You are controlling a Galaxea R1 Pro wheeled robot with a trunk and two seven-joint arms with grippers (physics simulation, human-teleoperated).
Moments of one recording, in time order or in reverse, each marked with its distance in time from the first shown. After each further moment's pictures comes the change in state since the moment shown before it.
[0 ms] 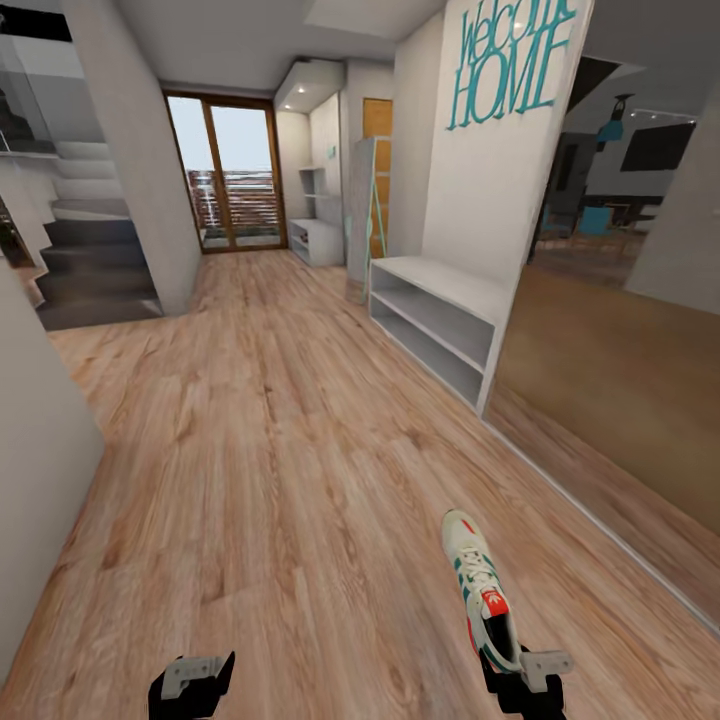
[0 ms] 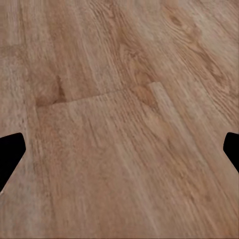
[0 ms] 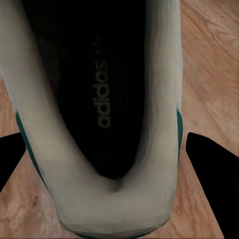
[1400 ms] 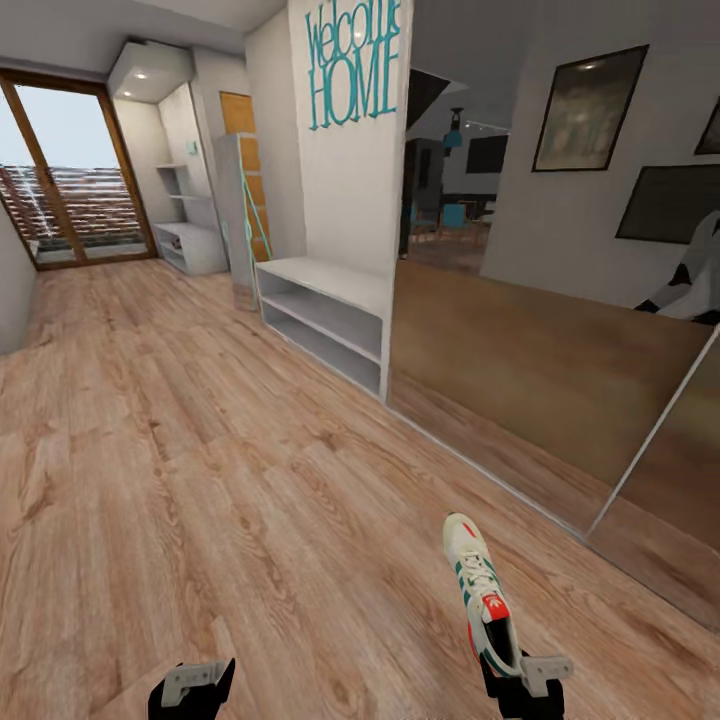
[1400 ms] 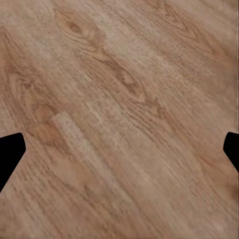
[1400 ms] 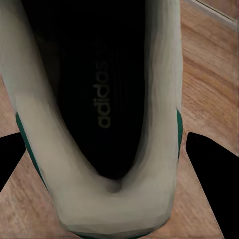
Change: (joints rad) left arm -0.001 0.000 -0.001 0.032 0.000 -0.014 0.000; right arm 0.000 0.000 0.000 0.017 -0.011 0.000 0.000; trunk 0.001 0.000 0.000
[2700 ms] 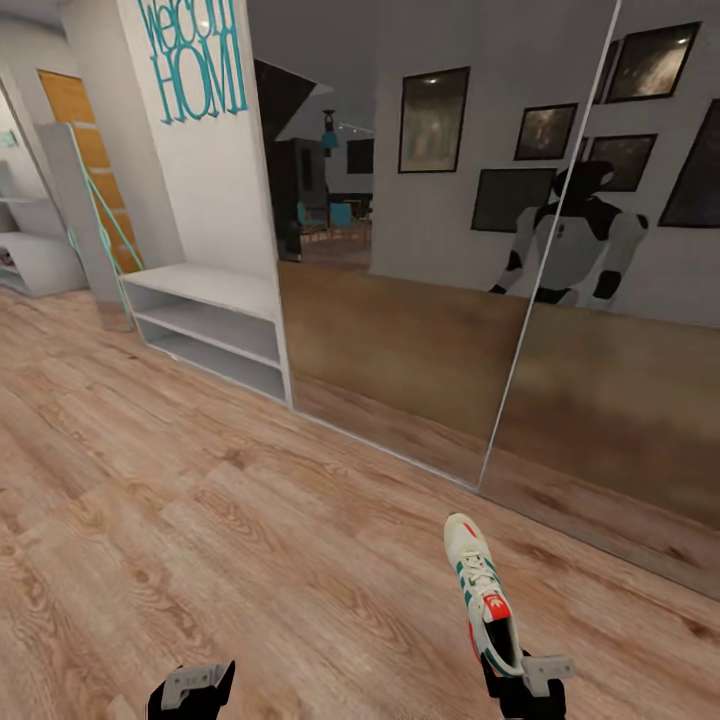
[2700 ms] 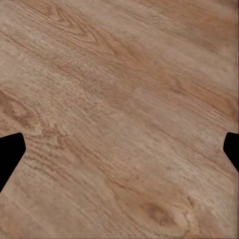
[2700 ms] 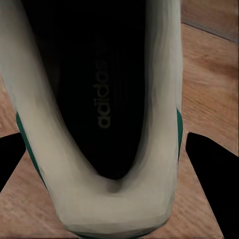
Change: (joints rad) left arm 0.000 0.000 0.001 0.010 0.000 -0.004 0.000; right arm 0.000 -0.004 -0.001 -0.001 -0.002 0.002 0.003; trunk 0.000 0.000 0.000
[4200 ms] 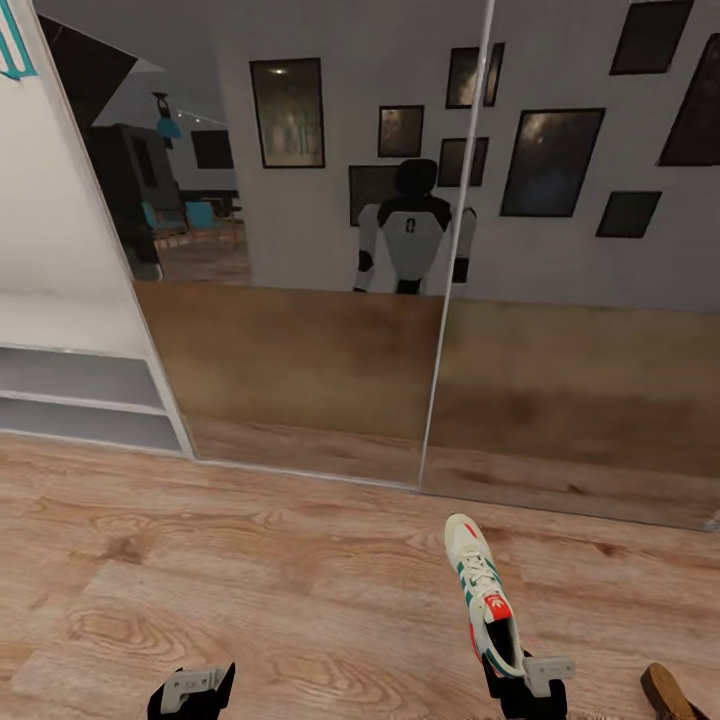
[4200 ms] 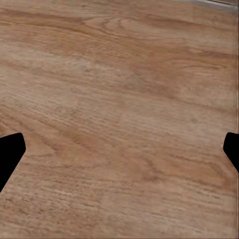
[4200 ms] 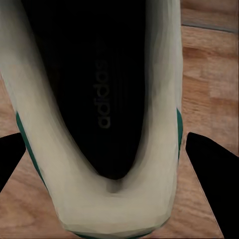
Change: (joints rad) left arm 0.000 0.000 0.000 0.020 0.002 -0.029 0.000; right arm 0.000 -0.004 0.000 0.002 0.000 0.000 0.002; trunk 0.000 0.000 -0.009
